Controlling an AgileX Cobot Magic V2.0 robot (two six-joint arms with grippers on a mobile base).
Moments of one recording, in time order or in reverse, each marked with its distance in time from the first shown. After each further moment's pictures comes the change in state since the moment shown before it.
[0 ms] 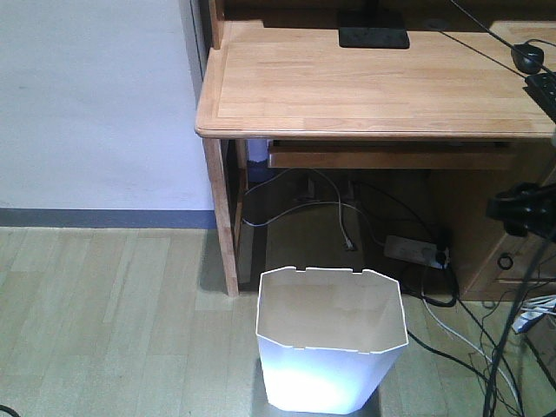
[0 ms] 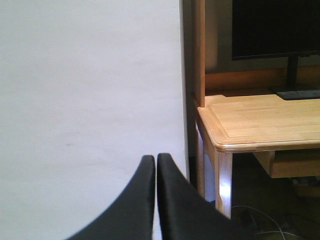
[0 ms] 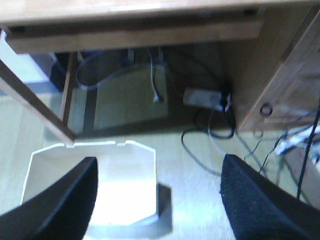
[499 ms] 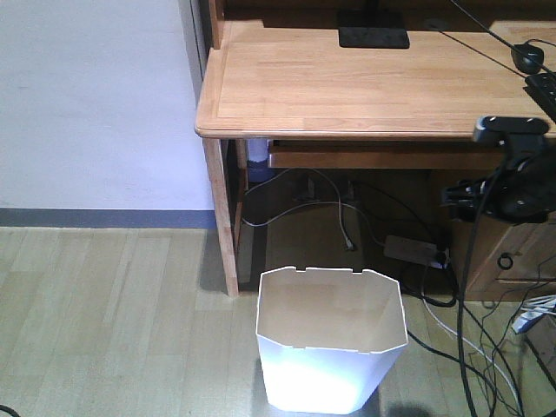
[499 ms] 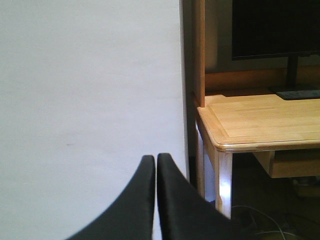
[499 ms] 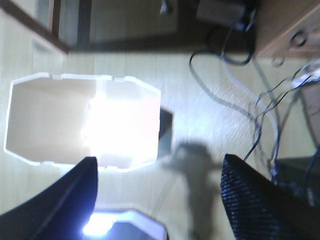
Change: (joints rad) left arm 0.000 0.000 0.000 0.000 0.000 0.000; right arm -0.001 0.542 -0.333 0.096 0.185 -0.166
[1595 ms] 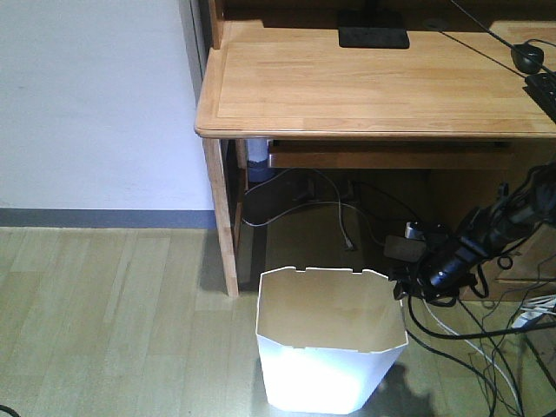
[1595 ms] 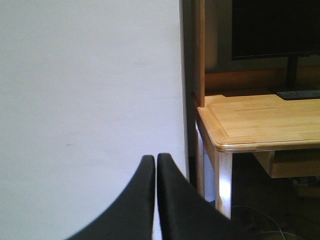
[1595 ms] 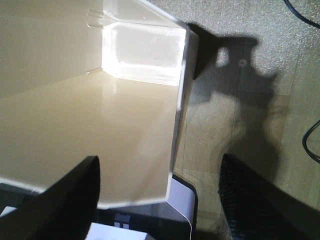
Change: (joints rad) left arm 0.000 0.000 0.000 0.000 0.000 0.000; right arm -0.054 0.983 -0.455 0.452 -0.088 -0.523
